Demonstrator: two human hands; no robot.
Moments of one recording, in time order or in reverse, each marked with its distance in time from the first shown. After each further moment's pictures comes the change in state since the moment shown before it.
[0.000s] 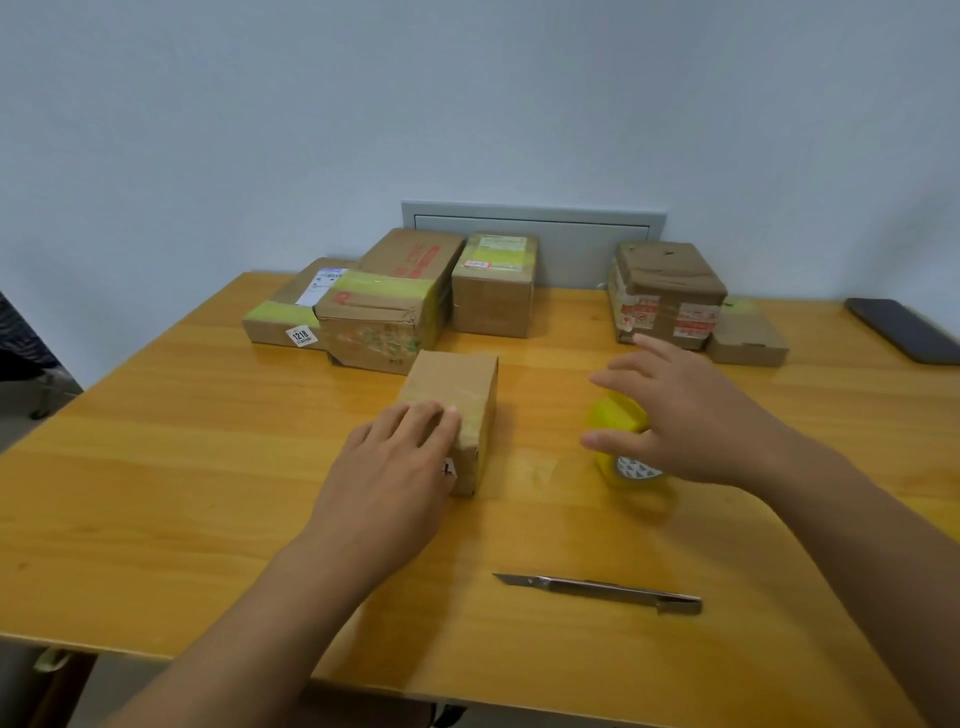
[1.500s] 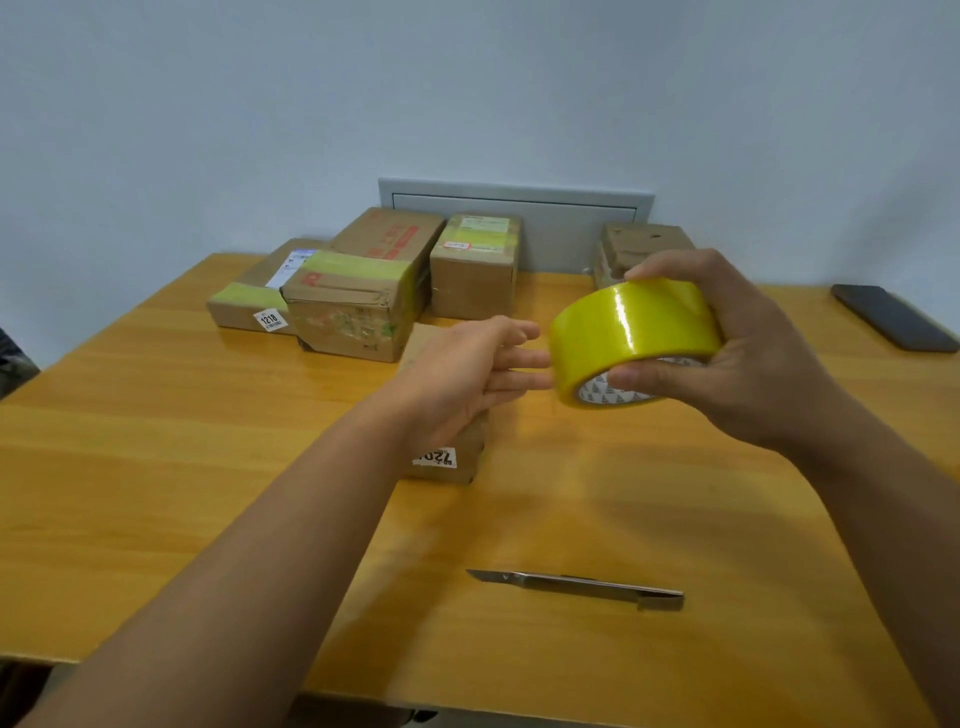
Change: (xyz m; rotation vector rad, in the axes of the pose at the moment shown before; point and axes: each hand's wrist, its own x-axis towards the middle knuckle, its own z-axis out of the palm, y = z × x) left_hand 0.087 0.050 -0.038 -1.621 -0.300 -0.246; right_hand -0.017 0.016 -0.020 0.687 0.503 -0.202
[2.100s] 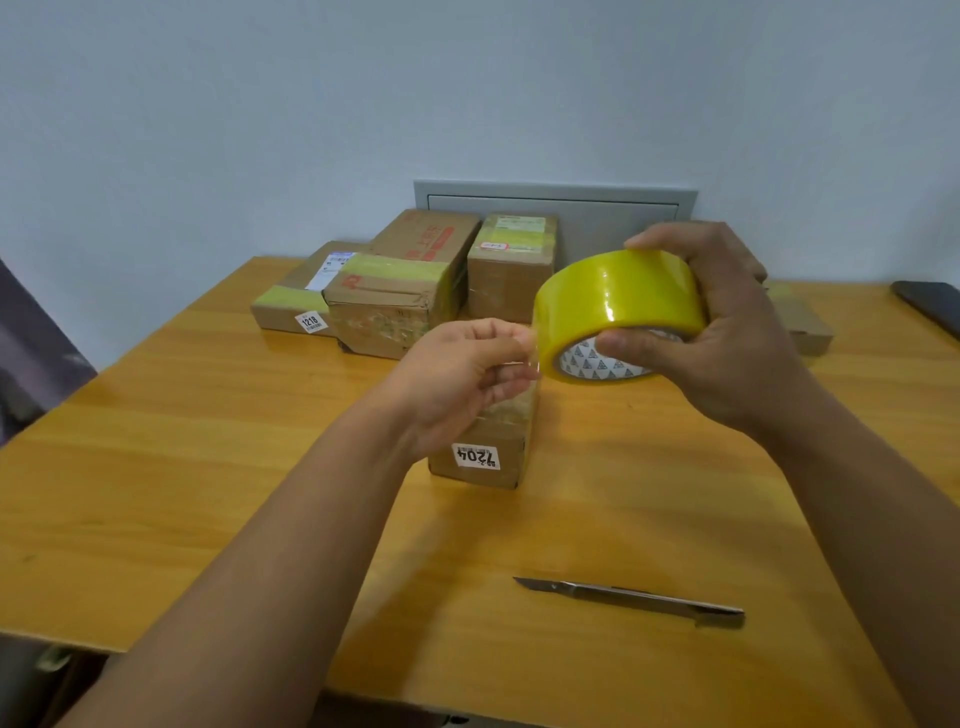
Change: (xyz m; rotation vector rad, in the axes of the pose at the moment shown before) left_hand -0.010 -0.005 -0.037 -0.114 0.048 0.044; right_hand 0.028 -0.006 0.043 0.057 0.161 -0.082
